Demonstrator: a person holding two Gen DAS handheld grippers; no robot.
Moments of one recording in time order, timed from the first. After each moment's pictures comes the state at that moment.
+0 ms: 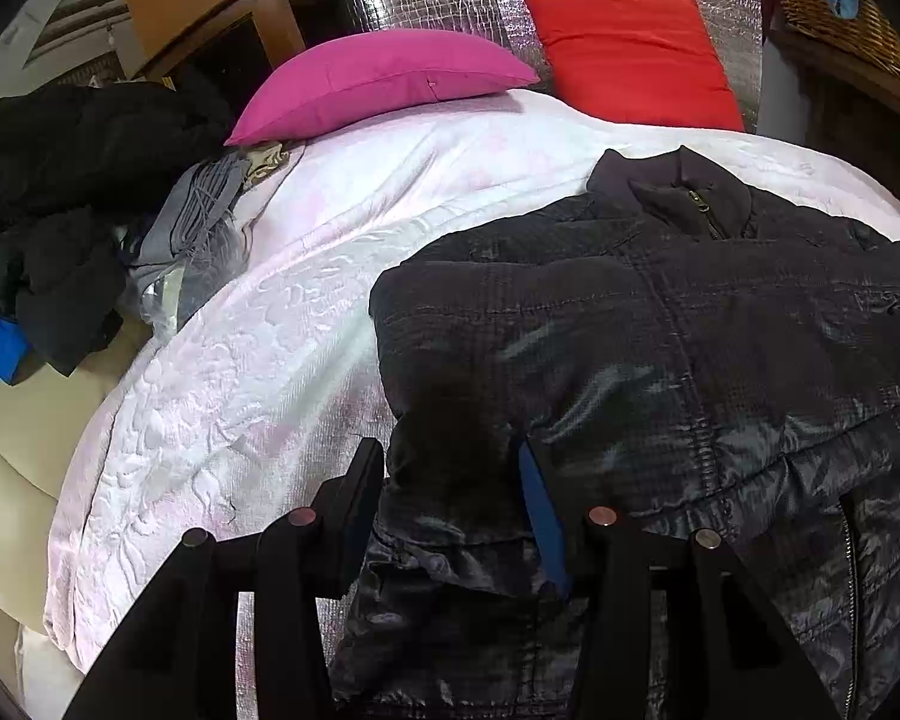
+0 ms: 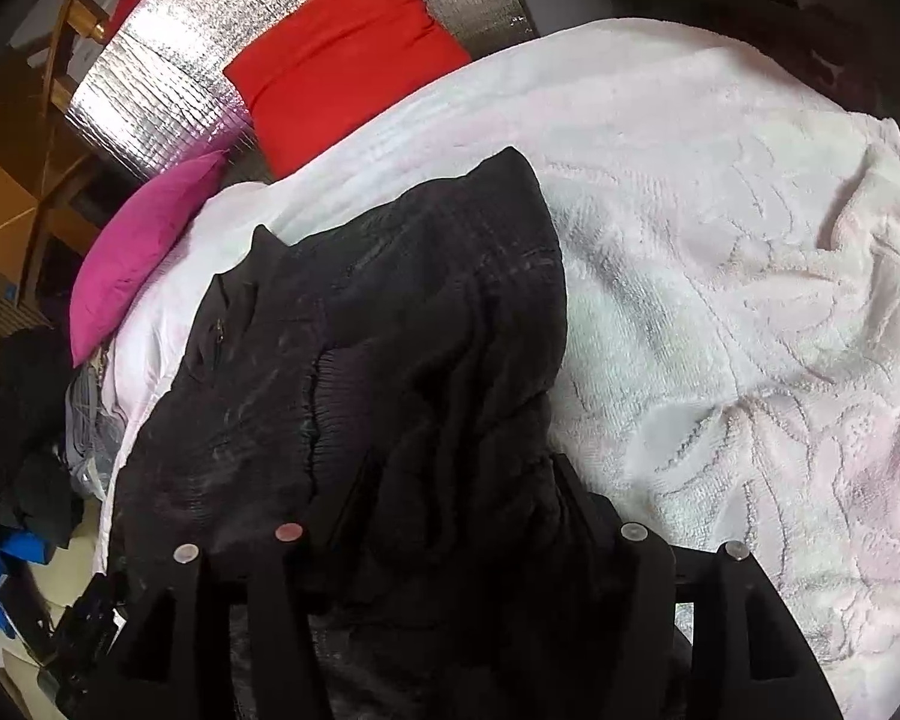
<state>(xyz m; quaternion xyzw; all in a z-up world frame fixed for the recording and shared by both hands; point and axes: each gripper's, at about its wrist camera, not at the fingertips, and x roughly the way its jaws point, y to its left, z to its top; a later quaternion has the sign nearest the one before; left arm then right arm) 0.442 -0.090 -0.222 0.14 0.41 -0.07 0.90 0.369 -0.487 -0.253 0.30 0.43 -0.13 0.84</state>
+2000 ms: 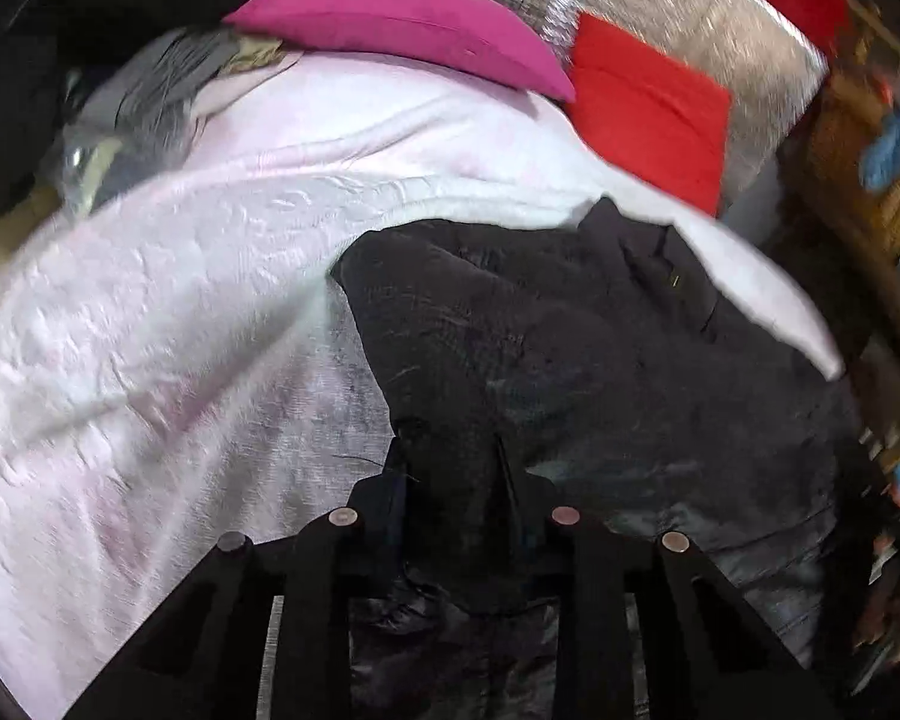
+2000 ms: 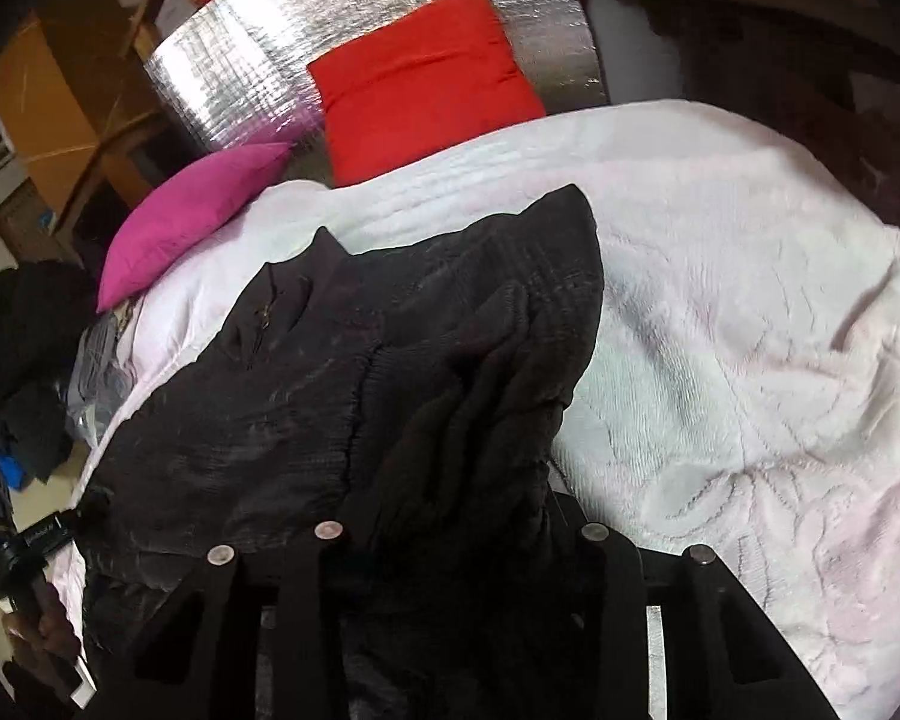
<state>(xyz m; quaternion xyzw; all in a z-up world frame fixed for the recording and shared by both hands) 0.486 -0.045 -0.238 -0.04 0.48 -0.15 0.86 0.364 -0.459 -0.233 0.21 0.39 -0.10 0.89</state>
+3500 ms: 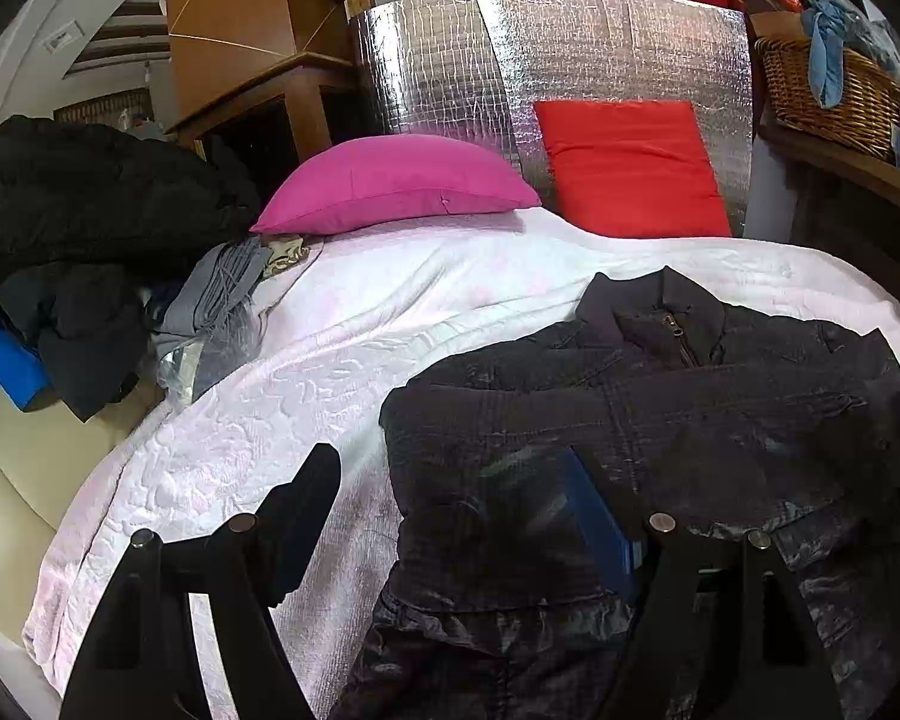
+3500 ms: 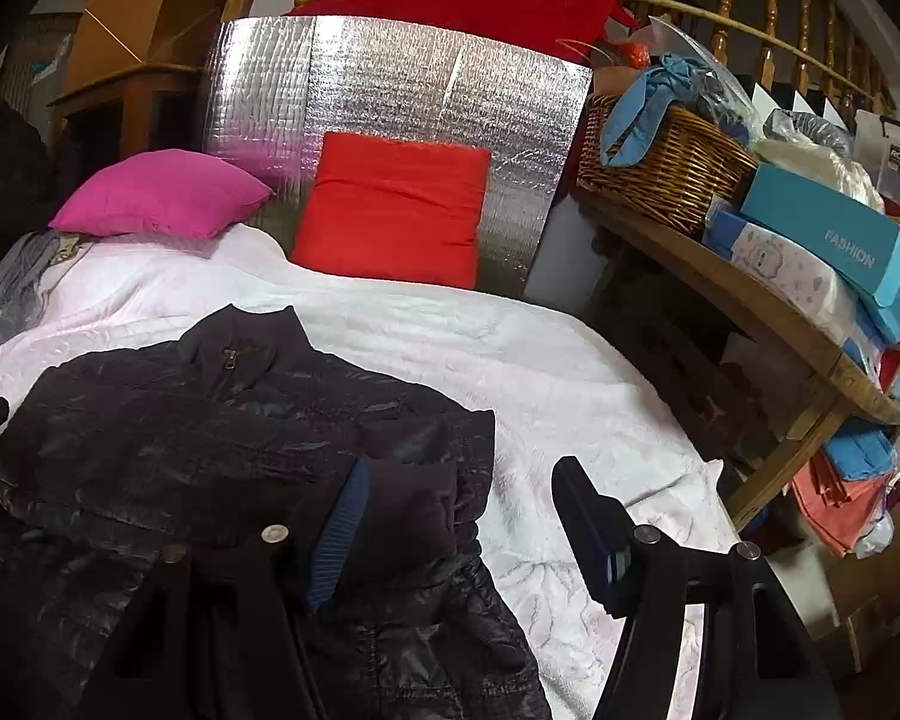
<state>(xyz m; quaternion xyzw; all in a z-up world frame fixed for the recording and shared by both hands) 0.421 -0.085 -0.191 0.10 0.30 -0.08 0.94 0.319 -0.354 -0.128 -0.06 0.31 -0.26 0.91</state>
